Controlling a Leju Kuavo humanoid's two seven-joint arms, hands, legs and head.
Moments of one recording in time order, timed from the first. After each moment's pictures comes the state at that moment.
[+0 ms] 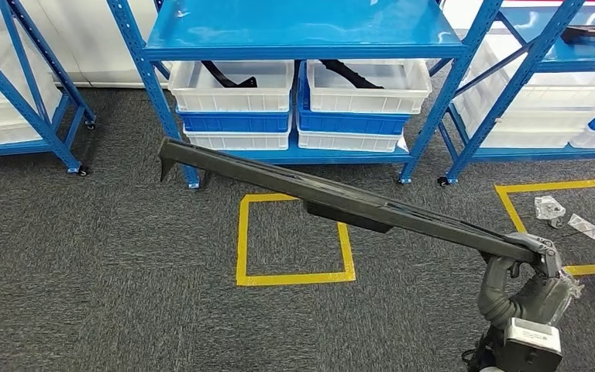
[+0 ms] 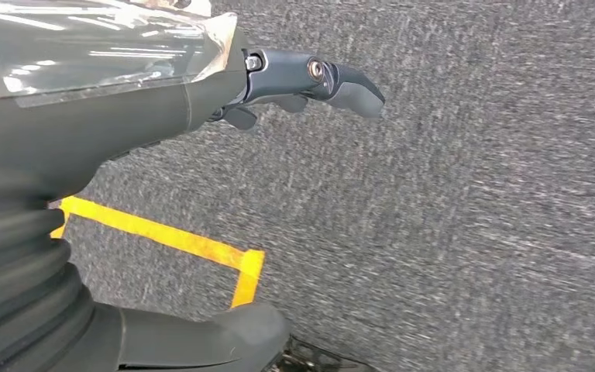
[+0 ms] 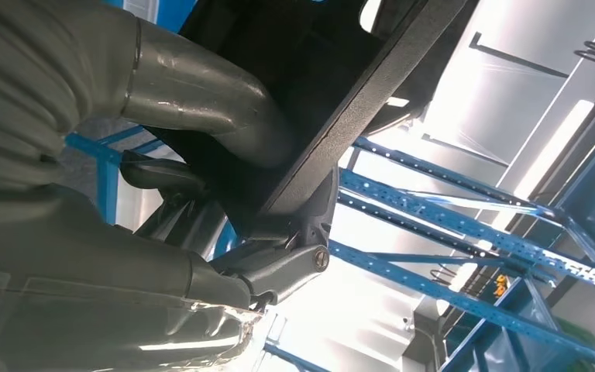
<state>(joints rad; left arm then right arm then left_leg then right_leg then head) -0.05 -0.14 0.68 -0.23 -0.38 0.37 -0.35 0.25 -0.08 0.04 -1.94 0.30 -0.65 -0.44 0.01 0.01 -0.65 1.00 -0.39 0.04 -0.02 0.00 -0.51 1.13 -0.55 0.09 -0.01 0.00</state>
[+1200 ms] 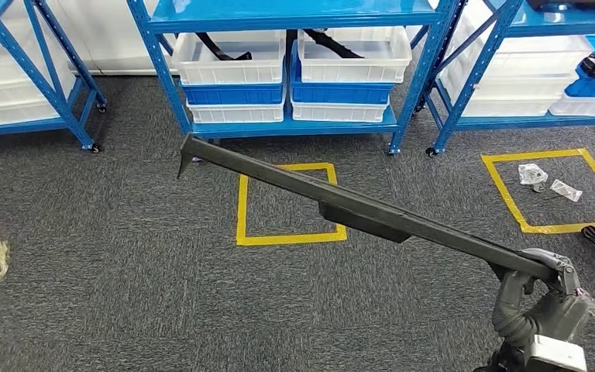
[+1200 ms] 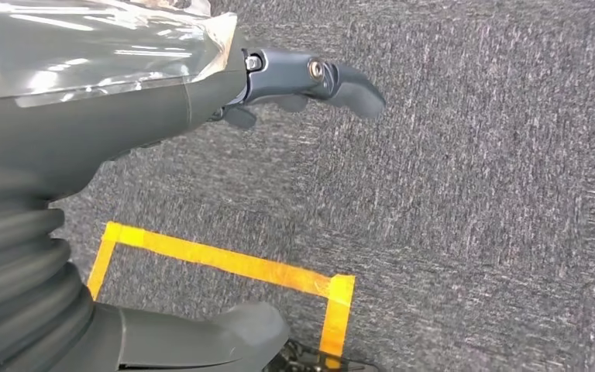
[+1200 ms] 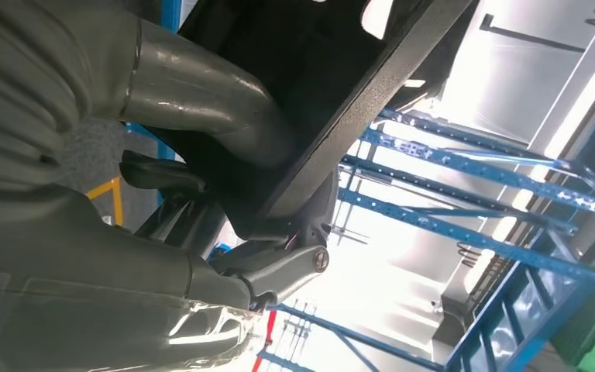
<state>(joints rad) -0.04 -0.14 0.65 -0.22 -0.41 0.38 -0.37 0.34 -0.11 0.03 -1.97 0.25 -0.68 -0.46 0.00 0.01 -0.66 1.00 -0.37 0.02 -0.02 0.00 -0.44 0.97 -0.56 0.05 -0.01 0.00</state>
